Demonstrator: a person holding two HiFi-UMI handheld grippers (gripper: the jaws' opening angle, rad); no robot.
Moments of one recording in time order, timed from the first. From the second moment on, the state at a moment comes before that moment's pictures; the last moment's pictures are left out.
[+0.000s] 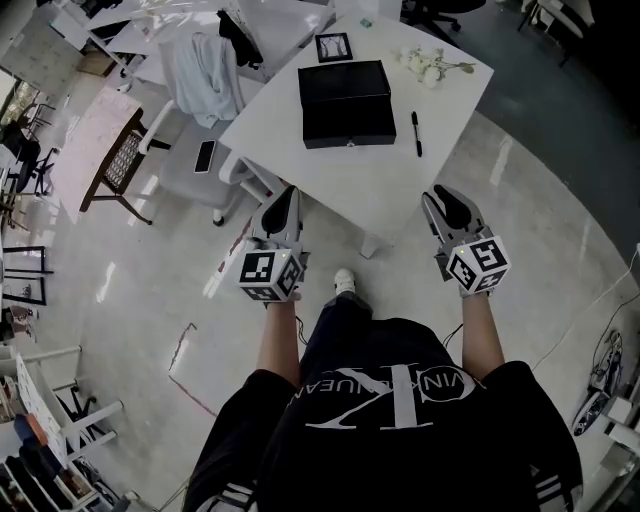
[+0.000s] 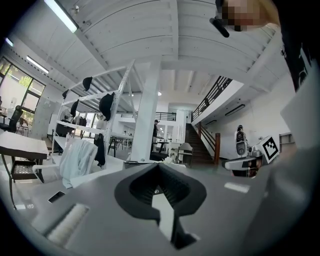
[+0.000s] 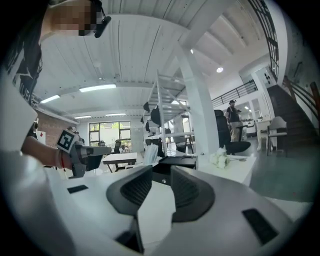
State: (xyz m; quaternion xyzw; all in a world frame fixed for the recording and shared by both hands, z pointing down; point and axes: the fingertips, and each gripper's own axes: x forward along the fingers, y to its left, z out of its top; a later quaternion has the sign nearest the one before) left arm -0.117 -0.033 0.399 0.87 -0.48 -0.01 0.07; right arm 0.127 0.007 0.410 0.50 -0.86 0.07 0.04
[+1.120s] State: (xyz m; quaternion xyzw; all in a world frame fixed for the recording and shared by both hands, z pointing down) left arm -0.087 -0.184 0.430 0.91 -0.41 0.00 0.10; right arm 0.142 -0.111 0.462 0.56 -0.81 0.14 0.10
